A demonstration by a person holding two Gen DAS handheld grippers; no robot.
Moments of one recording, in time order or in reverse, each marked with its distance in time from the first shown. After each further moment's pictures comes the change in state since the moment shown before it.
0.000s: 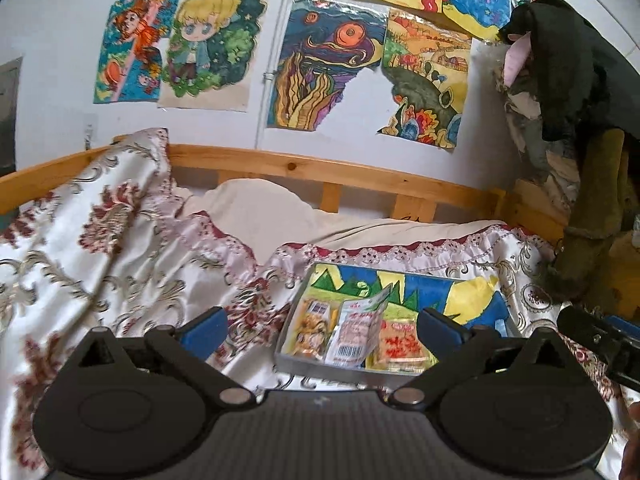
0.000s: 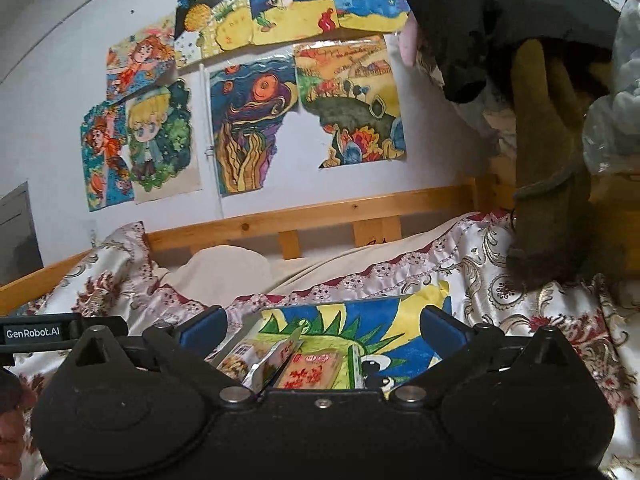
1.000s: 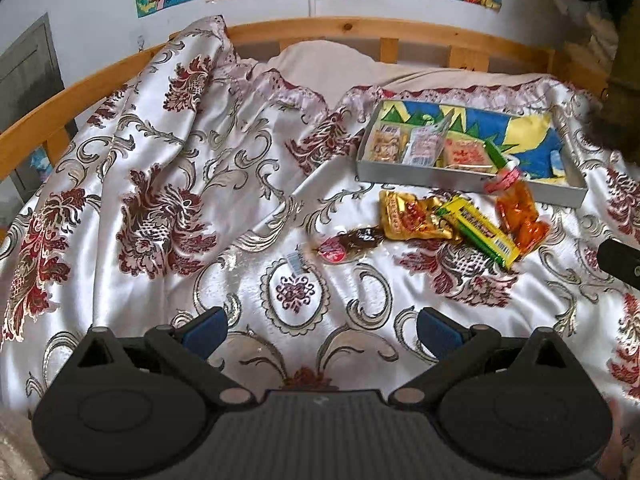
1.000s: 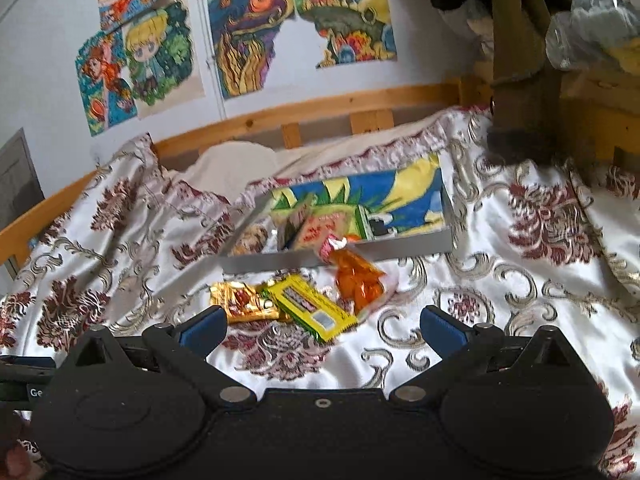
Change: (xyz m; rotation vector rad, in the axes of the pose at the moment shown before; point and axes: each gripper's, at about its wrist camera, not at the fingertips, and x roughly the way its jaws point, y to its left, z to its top) left arm -0.062 0.018 -0.081 0.082 0.396 0.214; right arm -0.066 0.031 -0.060 0.054 0.318 -0.052
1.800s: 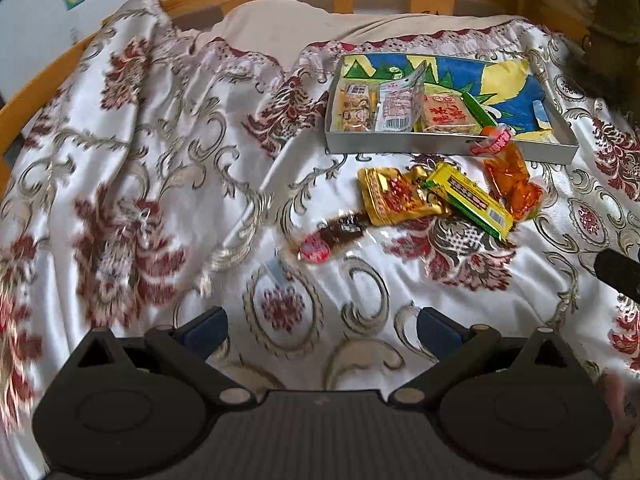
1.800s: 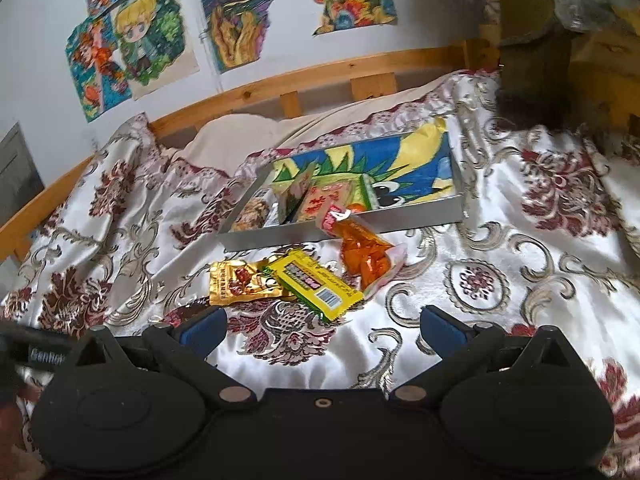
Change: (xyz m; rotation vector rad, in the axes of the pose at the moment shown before) left arm 0.044 0.004 0.046 0.162 0.168 -0.110; right arm 0.024 -0.004 0.009 -0.005 0.086 0.047
